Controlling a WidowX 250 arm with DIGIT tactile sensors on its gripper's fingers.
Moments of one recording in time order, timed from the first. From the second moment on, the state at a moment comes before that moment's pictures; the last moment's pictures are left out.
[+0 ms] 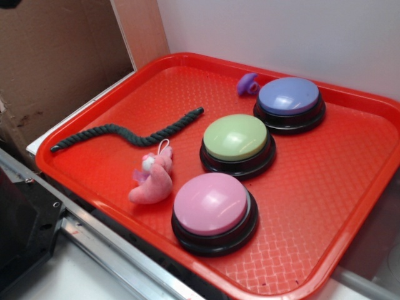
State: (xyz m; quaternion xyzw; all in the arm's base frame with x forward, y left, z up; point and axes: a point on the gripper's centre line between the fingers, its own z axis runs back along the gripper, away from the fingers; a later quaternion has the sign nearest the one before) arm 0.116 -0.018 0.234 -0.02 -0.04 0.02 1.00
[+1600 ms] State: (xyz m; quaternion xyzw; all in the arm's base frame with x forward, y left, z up) arm 0.194 0.017 0.051 -0.05 -0.07 -0.41 0.91
